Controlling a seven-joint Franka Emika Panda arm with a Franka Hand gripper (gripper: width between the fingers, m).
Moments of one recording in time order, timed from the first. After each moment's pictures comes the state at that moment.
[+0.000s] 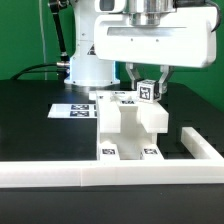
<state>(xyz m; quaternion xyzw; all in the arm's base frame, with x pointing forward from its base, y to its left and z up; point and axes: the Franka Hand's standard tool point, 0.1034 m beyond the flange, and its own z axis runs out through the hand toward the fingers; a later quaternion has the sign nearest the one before) 0.575 0.058 0.117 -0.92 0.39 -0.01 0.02</state>
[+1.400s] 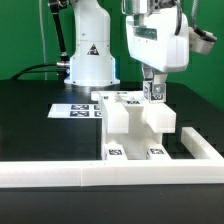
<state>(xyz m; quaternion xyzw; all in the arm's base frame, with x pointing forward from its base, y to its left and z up) 0.575 0.067 0.116 -0.71 0.71 0.01 0.03</state>
